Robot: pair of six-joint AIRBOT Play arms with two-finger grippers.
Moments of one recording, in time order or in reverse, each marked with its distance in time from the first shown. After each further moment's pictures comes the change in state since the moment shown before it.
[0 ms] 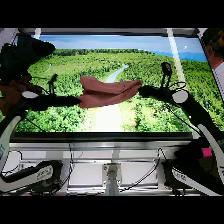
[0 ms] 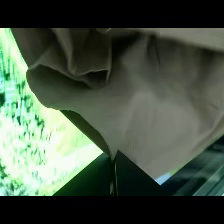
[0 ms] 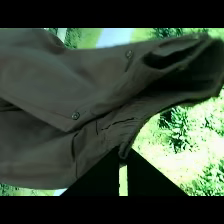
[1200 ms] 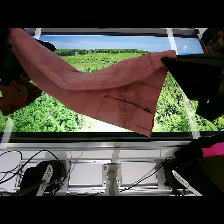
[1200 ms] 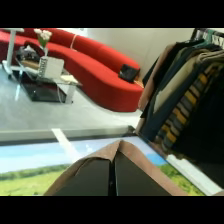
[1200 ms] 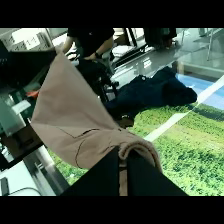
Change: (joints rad) left arm 0.081 0.713 0.376 -0.070 0.150 -0.252; right arm 0.229 0.451 0.537 -0.113 0.333 0.152
